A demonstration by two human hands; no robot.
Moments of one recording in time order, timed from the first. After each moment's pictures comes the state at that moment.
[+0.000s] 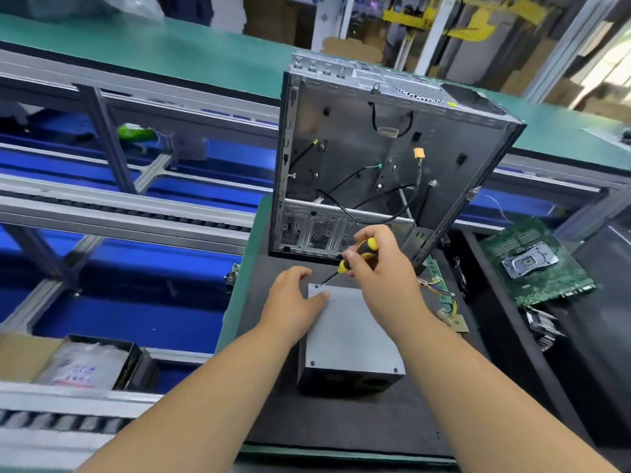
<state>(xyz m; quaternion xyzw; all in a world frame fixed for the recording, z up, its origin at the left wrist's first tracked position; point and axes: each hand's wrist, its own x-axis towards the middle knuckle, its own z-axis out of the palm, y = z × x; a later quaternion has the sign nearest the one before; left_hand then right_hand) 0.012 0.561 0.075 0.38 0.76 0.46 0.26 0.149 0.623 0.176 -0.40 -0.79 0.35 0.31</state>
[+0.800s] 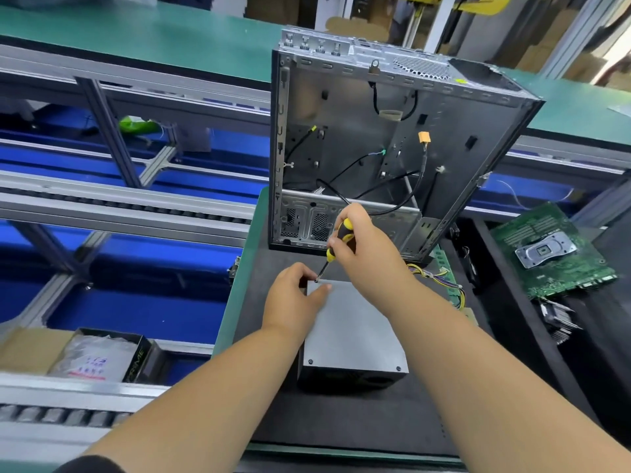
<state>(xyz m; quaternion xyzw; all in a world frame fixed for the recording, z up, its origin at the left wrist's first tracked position) 0.018 0.574 0.057 0.36 0.76 0.49 0.24 0.121 0.648 0.174 -0.35 -0.86 0.30 0.22</state>
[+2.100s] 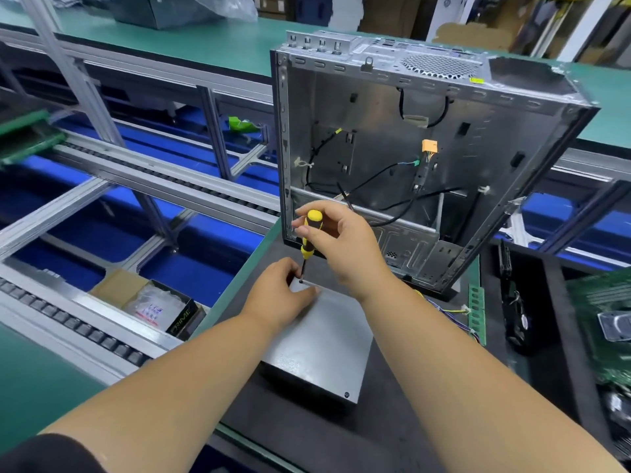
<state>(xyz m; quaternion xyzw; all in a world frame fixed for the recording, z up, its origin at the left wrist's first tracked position) 0.042 0.591 0.065 0.29 0.84 0.43 0.14 0.121 0.704 0.168 -0.12 -0.72 0.65 0.23</state>
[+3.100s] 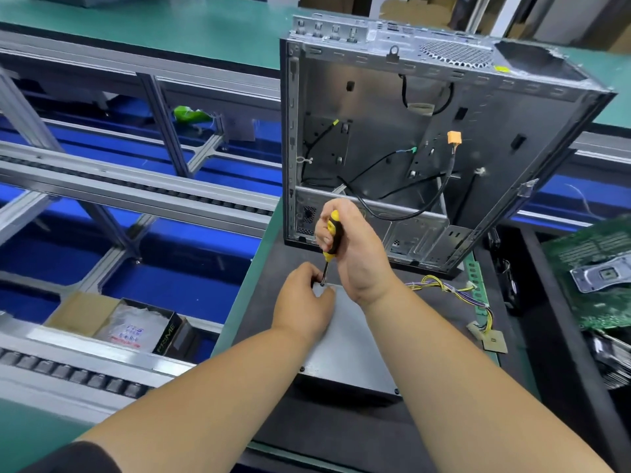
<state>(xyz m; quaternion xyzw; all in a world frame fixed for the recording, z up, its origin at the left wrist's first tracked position) 0.037 0.589 0.067 0.31 0.81 0.46 0.20 0.087 0.665 0.165 -0.18 -0.56 0.75 0.30</state>
